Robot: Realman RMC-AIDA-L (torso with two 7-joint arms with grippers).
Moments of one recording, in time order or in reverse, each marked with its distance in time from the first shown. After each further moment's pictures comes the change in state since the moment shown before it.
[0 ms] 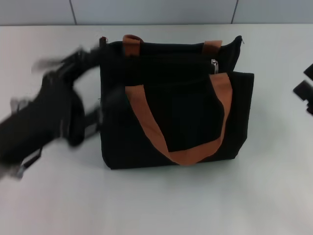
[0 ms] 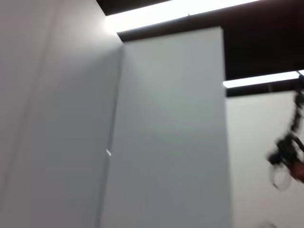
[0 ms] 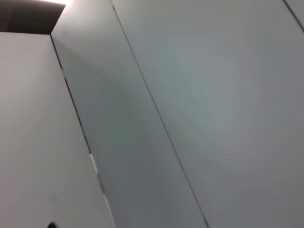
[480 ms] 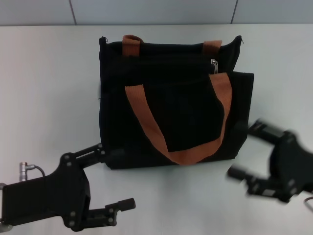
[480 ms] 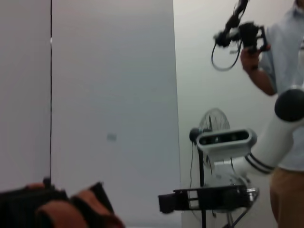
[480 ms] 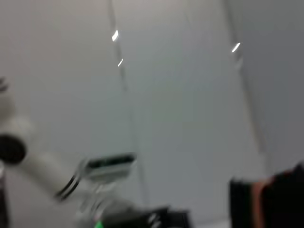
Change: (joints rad) left arm 0.093 0.080 -0.004 -0.015 0.440 -0.044 0.161; right arm 0.086 0.000 -0.283 -0.010 -0.206 -0.039 -0.226
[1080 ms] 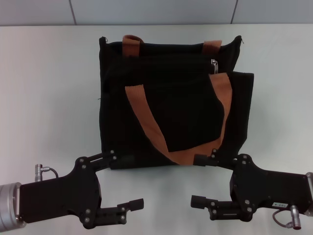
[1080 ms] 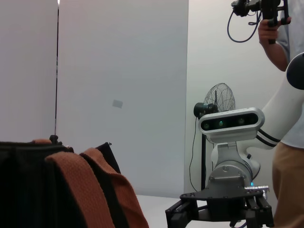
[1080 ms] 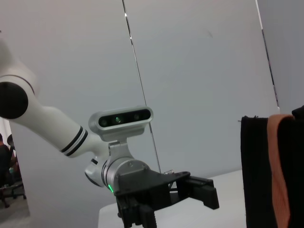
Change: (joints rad) left arm -0.023 -0.018 -0.025 -0.013 0.072 -0.093 -0.041; right arm 0.059 0.008 -0.118 0.086 -0.031 0.170 -0.014
